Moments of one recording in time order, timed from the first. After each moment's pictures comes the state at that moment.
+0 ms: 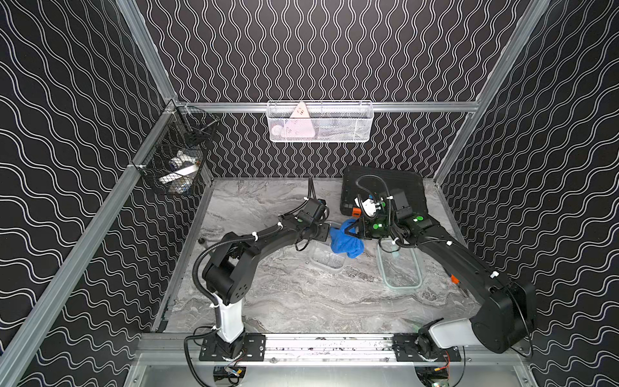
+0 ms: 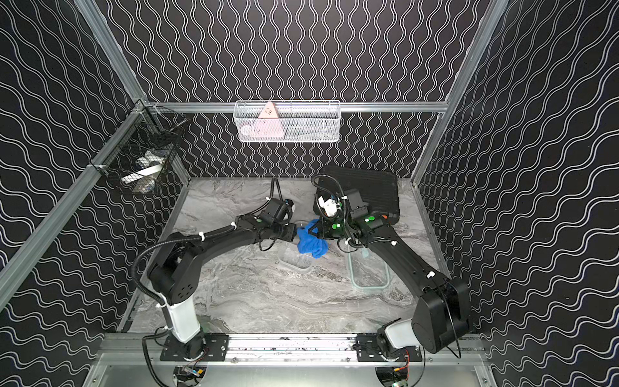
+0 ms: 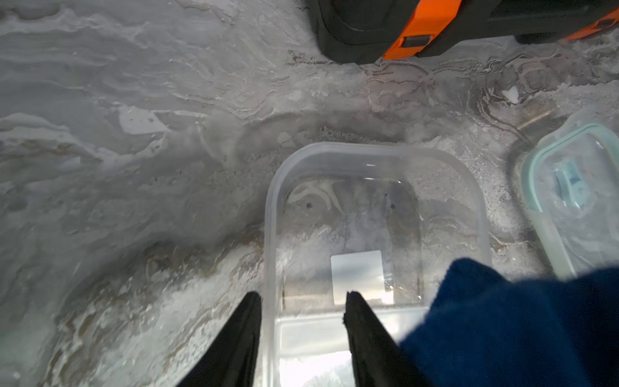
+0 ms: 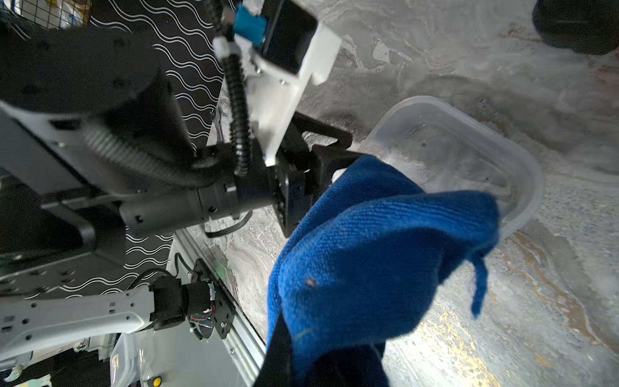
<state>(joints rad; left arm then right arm) -0.56 1.89 1.34 -0.36 0.02 -0.29 0.46 1.43 1.19 -0.58 -0.57 0.43</state>
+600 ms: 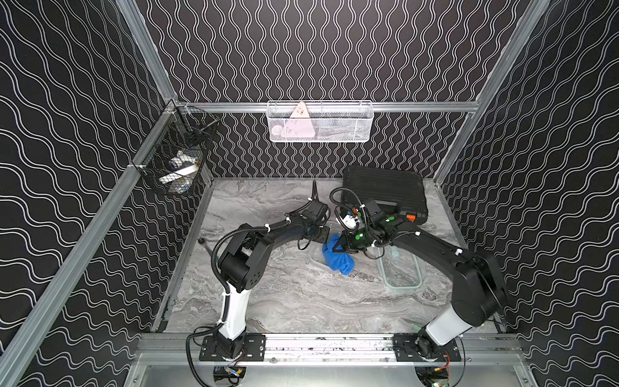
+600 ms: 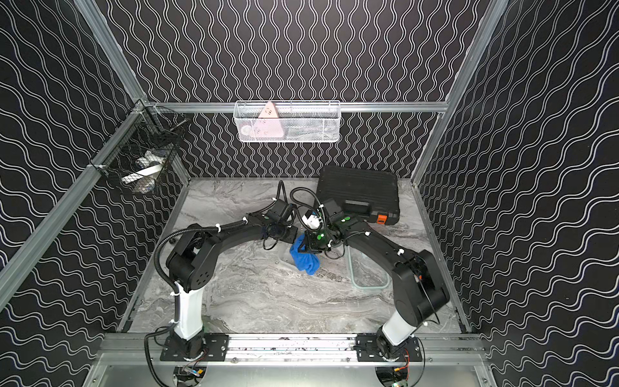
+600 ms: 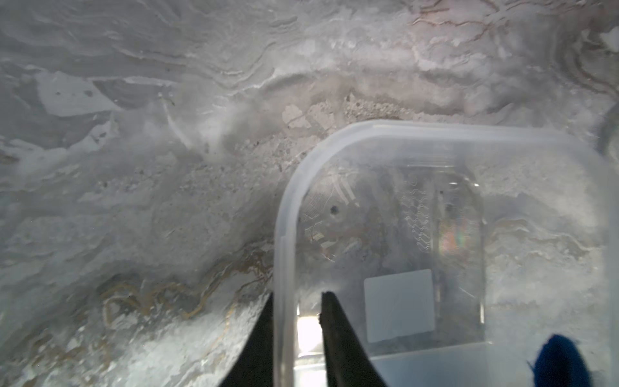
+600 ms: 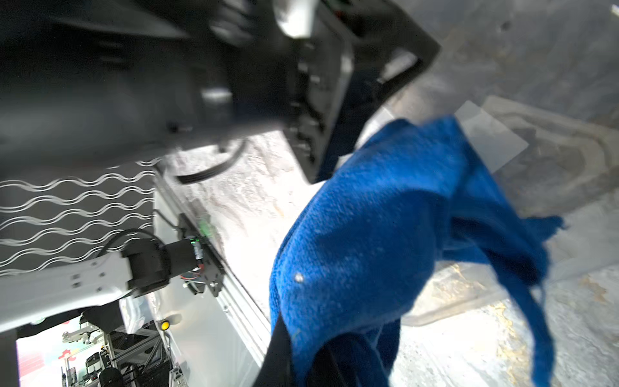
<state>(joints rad) -0.53 2.03 1.41 -0.42 0.05 -0.25 0.56 1.66 1.20 -0.64 -0.58 0.41</state>
